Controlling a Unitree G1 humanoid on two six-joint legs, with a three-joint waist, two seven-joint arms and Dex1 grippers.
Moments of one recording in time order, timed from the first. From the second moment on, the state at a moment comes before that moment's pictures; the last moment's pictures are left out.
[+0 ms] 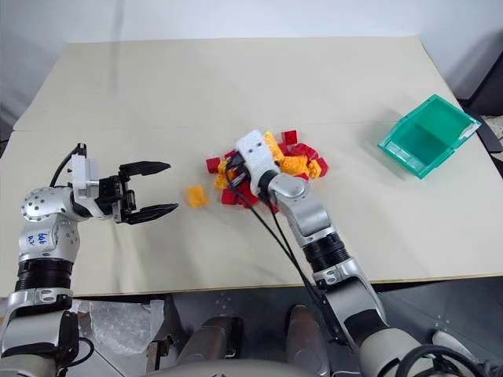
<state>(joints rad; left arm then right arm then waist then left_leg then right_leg) -0.47 0.63 0.21 0.40 -0.47 -0.13 -1.39 -0.77 -0.12 0.19 0.32 0.11 0.40 0.33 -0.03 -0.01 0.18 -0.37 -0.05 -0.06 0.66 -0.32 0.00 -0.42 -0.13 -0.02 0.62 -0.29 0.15</state>
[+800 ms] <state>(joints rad) -0.50 0.59 0.20 0.44 -0.47 -0.15 -1.39 -0.58 -0.70 0.04 -0.08 0.29 0.61 0.85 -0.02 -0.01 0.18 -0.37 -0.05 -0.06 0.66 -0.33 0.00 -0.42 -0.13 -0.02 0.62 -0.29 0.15</state>
